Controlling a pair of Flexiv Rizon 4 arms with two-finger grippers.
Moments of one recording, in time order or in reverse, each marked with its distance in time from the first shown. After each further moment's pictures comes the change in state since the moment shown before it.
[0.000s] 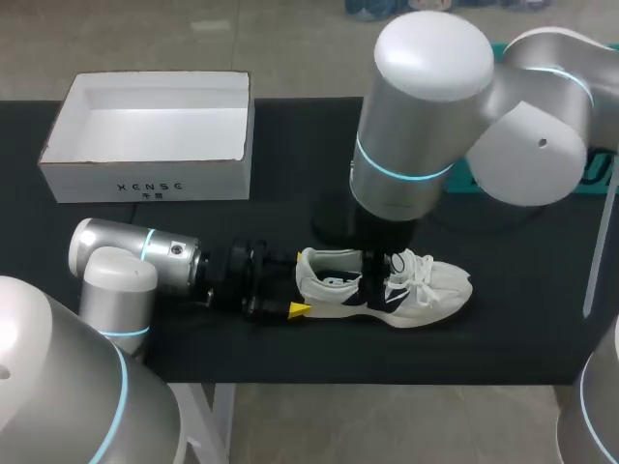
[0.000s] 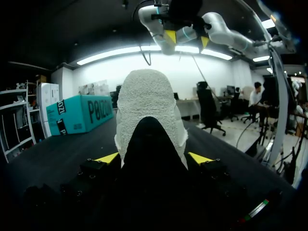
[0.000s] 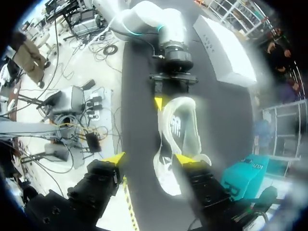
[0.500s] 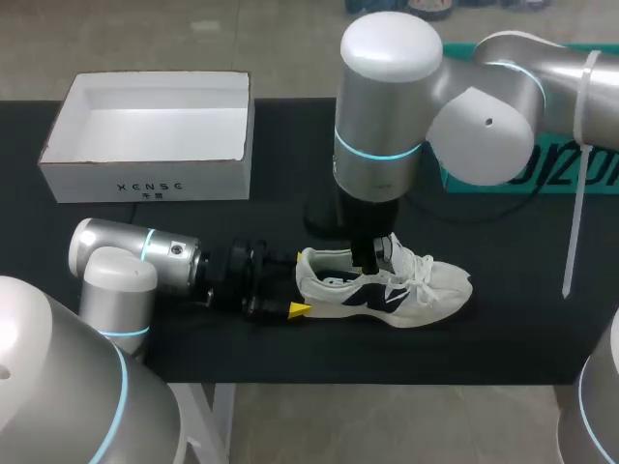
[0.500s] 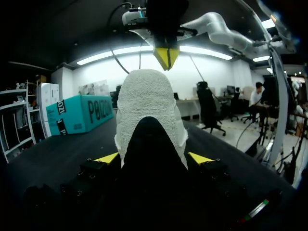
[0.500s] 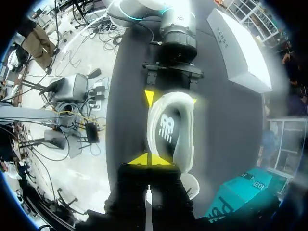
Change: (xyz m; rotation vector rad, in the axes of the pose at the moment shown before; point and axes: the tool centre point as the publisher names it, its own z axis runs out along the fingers) left arm 0.000 0.000 0.000 0.000 0.000 0.000; right arm -0.046 0.001 0.051 0.049 0.069 -0.086
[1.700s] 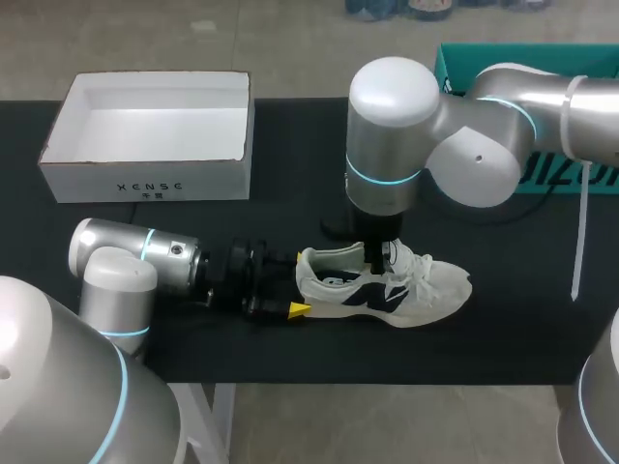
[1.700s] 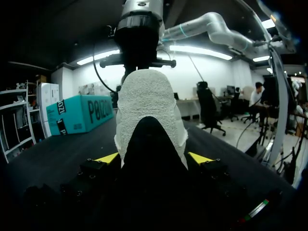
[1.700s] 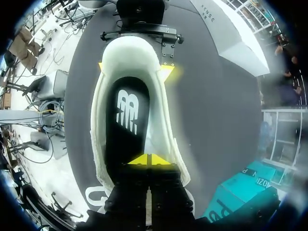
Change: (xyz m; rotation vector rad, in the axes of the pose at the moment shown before) left arm 0.000 0.000 0.000 0.000 0.000 0.000; right arm -0.057 -0.031 0.069 0.045 -0.090 0.049
